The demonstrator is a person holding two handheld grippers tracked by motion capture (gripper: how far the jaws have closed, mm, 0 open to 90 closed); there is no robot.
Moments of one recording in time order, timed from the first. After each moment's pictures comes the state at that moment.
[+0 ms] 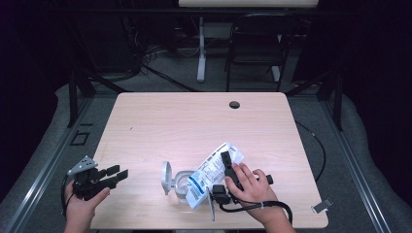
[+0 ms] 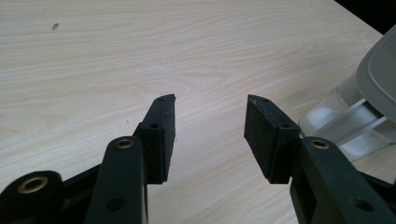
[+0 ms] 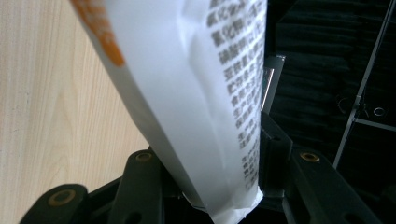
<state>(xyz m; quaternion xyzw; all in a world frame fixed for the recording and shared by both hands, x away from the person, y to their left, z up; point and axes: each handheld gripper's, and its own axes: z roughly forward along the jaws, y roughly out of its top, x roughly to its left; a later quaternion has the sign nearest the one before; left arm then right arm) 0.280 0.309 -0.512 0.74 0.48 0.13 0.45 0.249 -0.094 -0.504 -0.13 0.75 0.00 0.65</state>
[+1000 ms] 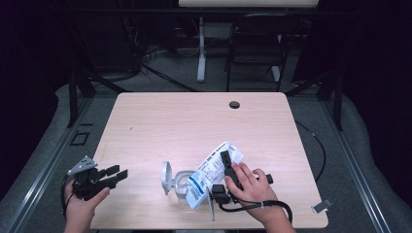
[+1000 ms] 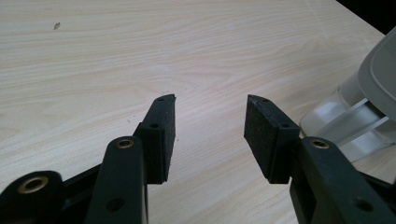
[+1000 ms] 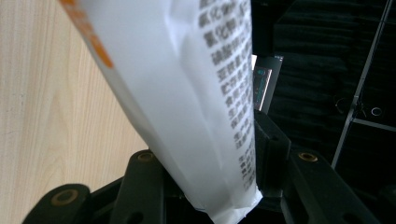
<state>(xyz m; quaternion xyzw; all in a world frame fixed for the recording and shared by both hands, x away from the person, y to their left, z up) 0.280 0.310 -0.512 0.74 0.48 0.13 0.45 0.249 -0.093 -0.501 -0.13 0.74 0.00 0.66</state>
